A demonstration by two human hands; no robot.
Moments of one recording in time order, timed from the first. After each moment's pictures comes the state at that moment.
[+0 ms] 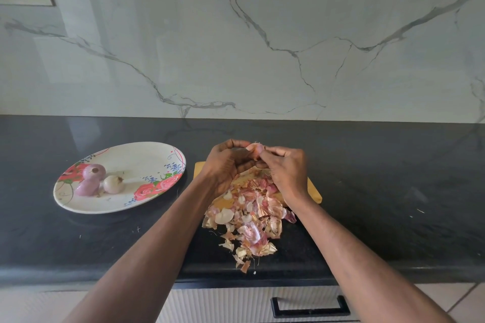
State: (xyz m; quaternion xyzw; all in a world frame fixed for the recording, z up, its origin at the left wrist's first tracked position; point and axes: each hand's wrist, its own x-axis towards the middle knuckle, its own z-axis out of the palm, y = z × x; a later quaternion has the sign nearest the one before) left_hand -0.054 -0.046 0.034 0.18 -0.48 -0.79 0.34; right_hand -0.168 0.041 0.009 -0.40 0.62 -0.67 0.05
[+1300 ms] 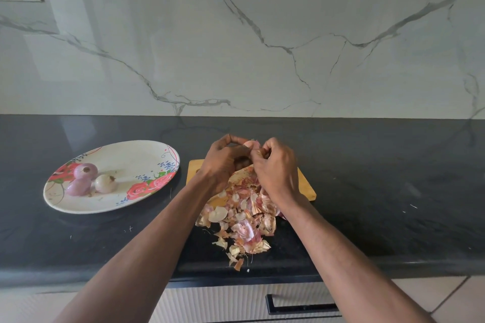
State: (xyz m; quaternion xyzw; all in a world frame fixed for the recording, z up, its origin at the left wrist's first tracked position) left_hand -0.061 -0.041 0.032 0.18 -0.54 -0.74 0.36; right_hand -0.166 0.033 0.002 -0.45 0.71 -0.51 -0.17
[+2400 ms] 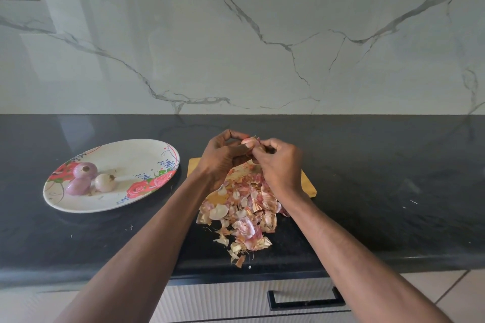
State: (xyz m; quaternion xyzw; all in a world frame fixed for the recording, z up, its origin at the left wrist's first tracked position) left_hand -0.057 -0.047 0.030 0.15 -0.57 -0.72 0.36; right_hand -0.166 0.037 0.002 -0.45 0.64 -0.62 -0.09
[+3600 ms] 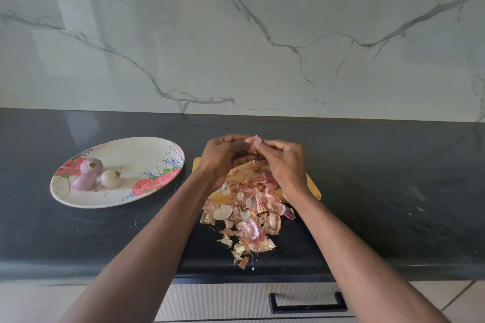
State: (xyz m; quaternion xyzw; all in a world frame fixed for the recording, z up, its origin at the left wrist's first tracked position) left_hand -0.055 -0.053 0.031 0.20 -0.51 -0.75 0.36; right_hand -0.166 0.040 0.015 -0.41 0.62 -0.66 0.10
